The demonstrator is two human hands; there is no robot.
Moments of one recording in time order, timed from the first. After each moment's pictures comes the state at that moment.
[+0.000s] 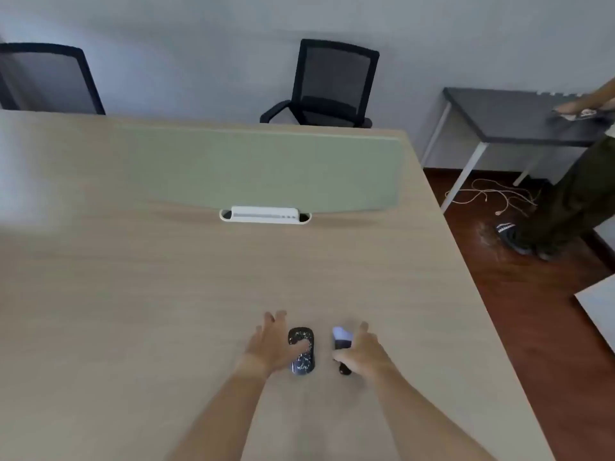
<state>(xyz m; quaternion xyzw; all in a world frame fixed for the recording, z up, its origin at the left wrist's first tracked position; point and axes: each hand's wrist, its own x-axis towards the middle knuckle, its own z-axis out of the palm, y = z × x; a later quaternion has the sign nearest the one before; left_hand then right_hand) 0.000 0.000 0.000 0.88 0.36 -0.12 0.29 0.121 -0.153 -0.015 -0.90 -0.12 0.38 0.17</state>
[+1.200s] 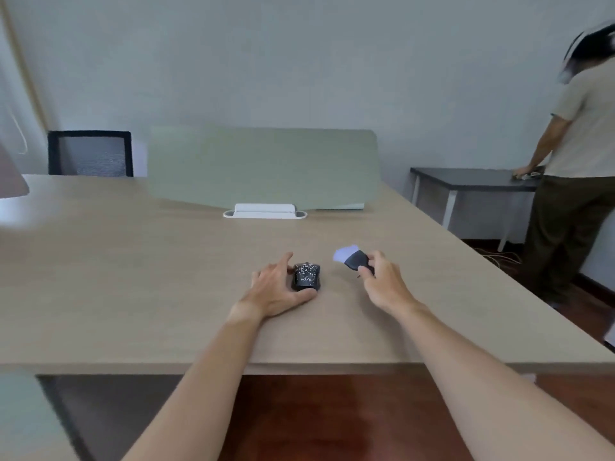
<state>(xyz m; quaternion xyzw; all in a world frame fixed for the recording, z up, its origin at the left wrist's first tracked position) -0.040 -0.023 -0.133 0.93 0.21 0.17 0.24 0.093 -0.218 -0.111 -0.85 -0.31 0.00 0.44</state>
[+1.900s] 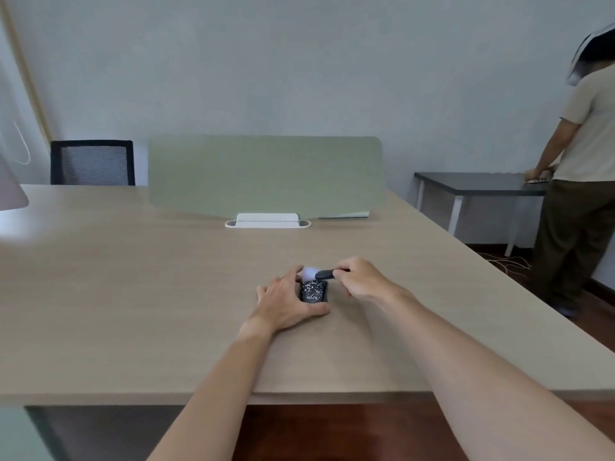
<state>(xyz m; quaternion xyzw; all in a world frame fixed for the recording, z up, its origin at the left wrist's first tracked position) -0.018 -0.024 -0.136 0.91 0.23 0.20 0.27 0.102 -0.157 -0.085 -0.86 -0.37 0.11 0.34</state>
